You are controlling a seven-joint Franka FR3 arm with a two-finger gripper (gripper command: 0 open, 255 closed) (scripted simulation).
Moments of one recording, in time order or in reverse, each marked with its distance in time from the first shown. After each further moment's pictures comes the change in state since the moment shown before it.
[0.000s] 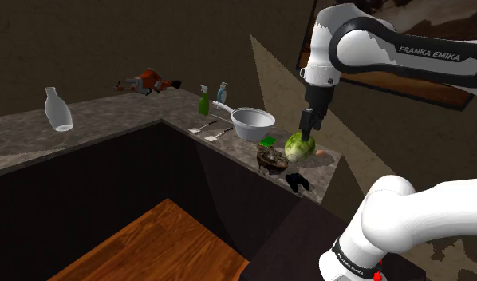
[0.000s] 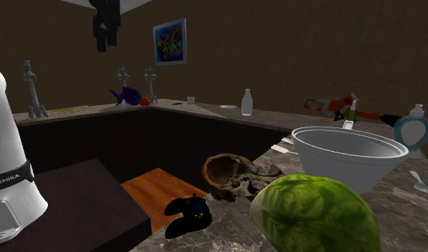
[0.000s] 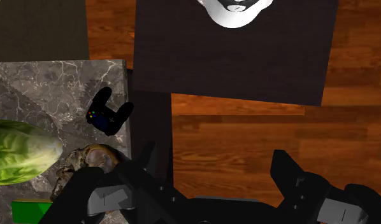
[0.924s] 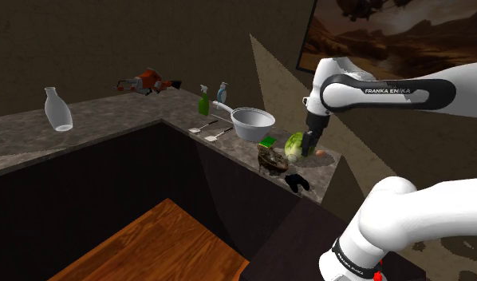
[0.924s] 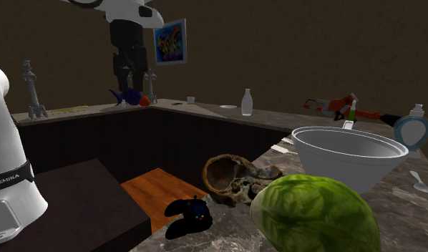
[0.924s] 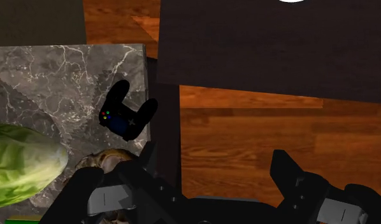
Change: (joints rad) arm -0.085 0.032 -0.240 -0.264 -0.159 0.366 -0.185
